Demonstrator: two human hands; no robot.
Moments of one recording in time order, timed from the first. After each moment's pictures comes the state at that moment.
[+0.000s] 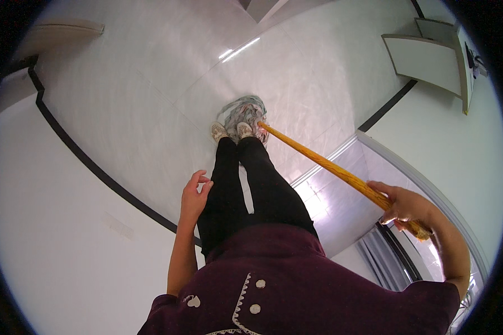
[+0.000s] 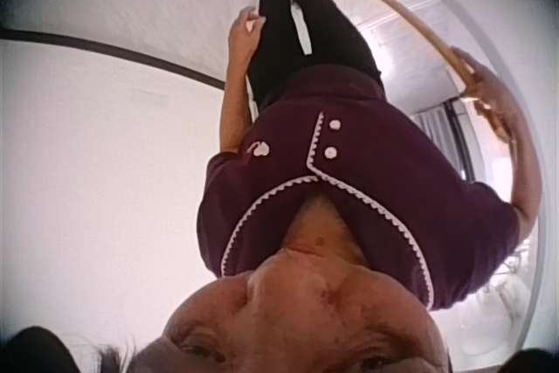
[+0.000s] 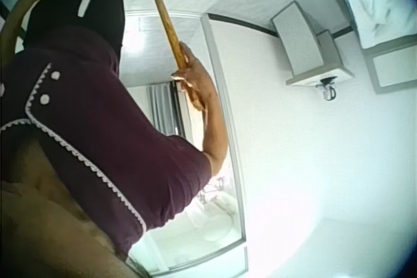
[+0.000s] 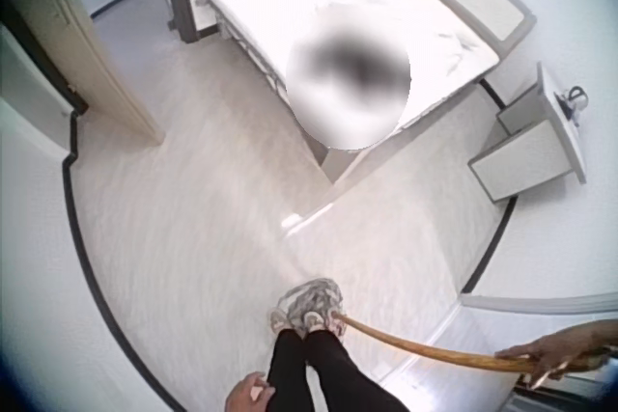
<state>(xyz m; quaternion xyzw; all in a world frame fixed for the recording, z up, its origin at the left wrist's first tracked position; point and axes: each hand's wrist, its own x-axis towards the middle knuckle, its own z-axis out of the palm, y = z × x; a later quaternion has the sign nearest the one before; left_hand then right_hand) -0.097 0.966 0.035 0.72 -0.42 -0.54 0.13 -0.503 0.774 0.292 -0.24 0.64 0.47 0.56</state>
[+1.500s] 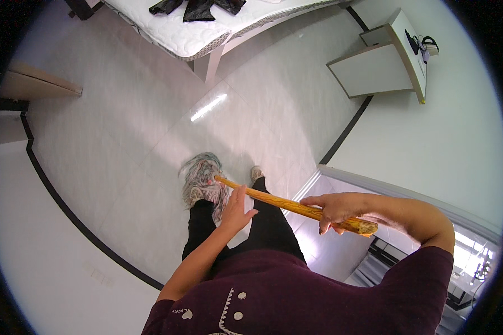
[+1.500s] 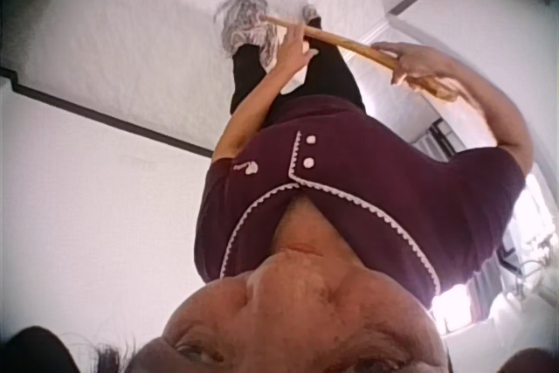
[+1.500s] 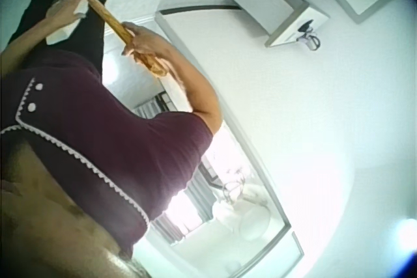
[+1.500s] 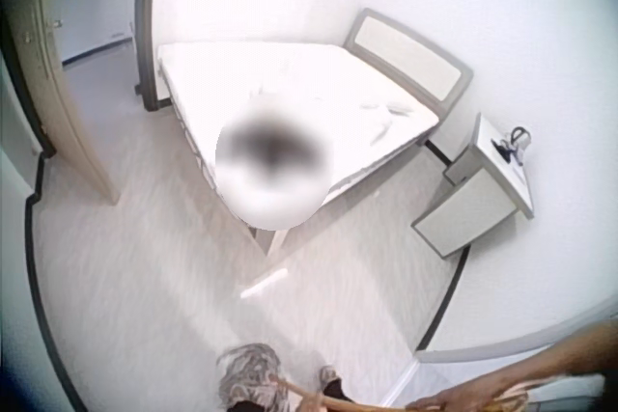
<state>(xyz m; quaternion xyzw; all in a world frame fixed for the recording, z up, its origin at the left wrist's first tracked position) -0.371 0.940 0.018 0.54 -0.63 -0.54 0.13 -0.564 0.802 0.285 -0.27 0.57 0.42 0.66</state>
